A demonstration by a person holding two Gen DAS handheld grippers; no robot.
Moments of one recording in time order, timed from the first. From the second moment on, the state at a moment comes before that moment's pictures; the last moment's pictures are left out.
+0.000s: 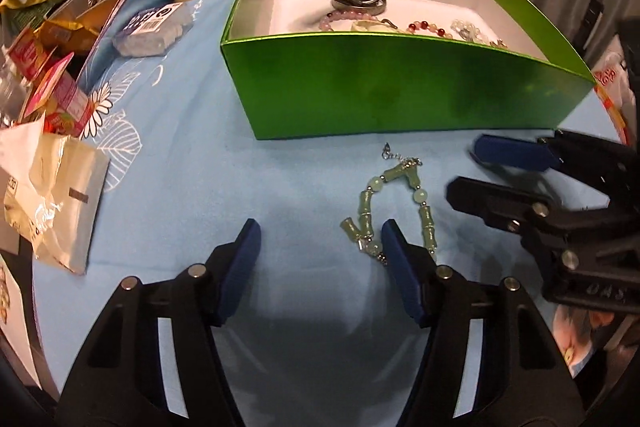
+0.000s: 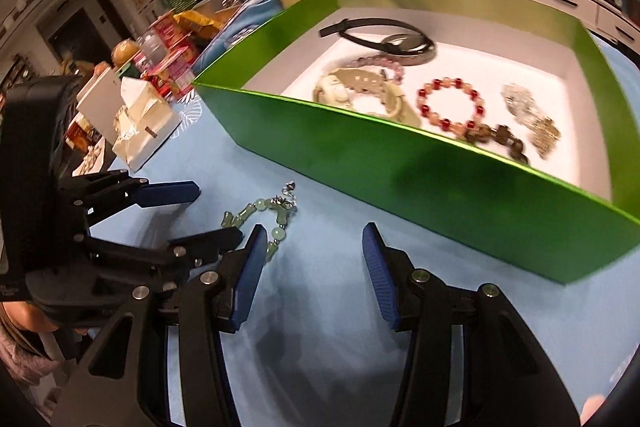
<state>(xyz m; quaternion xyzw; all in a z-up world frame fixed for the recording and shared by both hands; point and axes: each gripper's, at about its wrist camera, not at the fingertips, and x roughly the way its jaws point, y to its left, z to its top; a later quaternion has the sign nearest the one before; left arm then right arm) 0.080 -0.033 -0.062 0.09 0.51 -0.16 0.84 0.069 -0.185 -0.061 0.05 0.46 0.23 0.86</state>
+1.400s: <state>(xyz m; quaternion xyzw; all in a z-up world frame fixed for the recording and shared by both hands) 0.059 -0.029 -0.060 0.07 0.50 -0.23 0.83 0.041 -0.166 -0.068 -0.01 0.43 0.24 0.87</state>
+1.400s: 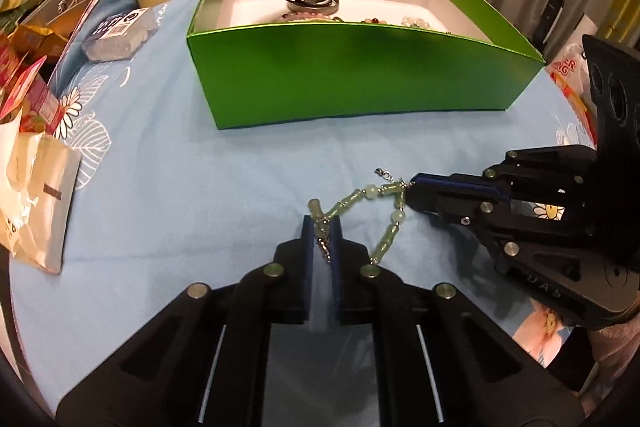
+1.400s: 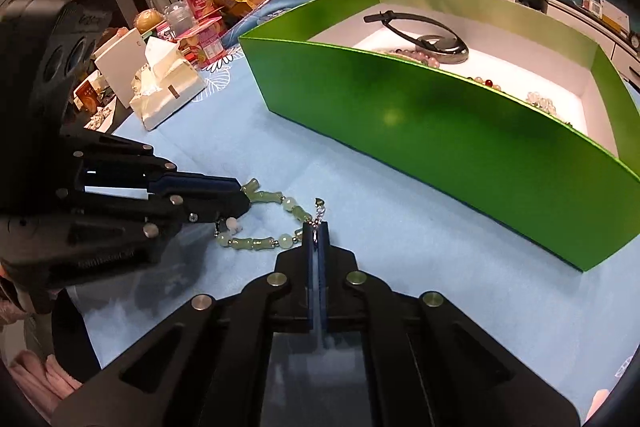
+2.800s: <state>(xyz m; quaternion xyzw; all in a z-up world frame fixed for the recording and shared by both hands) 0.077 -0.059 0.058 0.06 0.39 -0.28 0.88 0.038 -0.207 0.043 0.00 0.32 0.21 0.92</state>
